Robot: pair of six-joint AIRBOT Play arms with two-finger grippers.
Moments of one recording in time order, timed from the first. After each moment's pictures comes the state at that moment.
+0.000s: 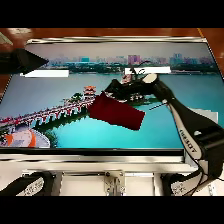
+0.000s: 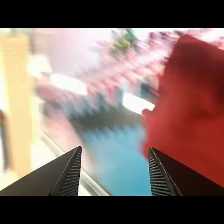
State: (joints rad) left arm 0.05 -1.10 1.52 0.81 -1.22 -1.38; right arm 0.28 -1.71 1.46 -0.58 1.00 1.43
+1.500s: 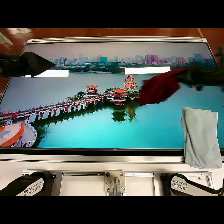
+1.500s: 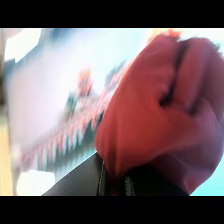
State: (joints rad) left arm -0.01 -1.10 1.48 0.82 -1.16 -1.38; right arm -0.43 -1.33 1.41 -0.67 1.27 1.42
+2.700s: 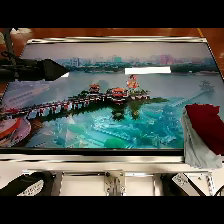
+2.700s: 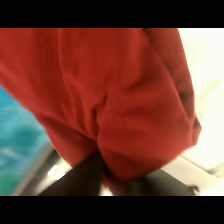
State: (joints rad) left arm -0.12 -1.11 1.45 0.82 -1.14 -1.32; right arm -1.01 -1.11 1.13 -1.47 1.76 1.53
